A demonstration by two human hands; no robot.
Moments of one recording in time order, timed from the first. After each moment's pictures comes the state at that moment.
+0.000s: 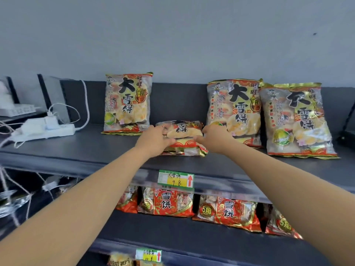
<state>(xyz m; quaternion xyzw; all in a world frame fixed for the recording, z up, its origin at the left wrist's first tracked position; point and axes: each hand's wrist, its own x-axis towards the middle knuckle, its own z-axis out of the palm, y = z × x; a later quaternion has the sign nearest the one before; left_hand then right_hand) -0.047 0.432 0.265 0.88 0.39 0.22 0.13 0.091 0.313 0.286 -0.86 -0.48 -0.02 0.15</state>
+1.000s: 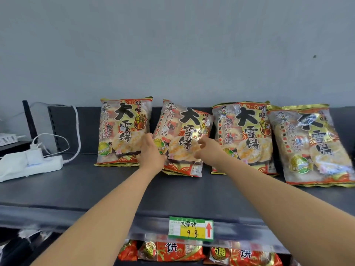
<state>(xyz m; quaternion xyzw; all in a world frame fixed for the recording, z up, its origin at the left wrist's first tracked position) 0.001 0.530 0.259 0.81 0.41 0.37 0.19 0.117 0.398 0.294 -0.80 -0.41 0.11 0.41</state>
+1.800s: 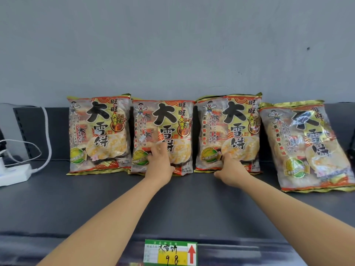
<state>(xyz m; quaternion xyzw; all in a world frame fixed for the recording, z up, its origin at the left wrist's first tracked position) 0.073 0.520 0.232 0.89 0.34 0.28 0.13 0.208 0.363 0.243 -0.90 -0.34 0.04 0.26</state>
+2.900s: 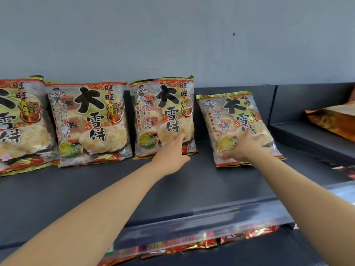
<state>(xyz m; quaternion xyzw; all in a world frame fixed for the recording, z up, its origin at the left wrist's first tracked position) 0.169 0.364 0.249 0.96 0.11 0.19 0.18 0.284 0.197 0.269 -0.98 -0.07 0.00 0.19</state>
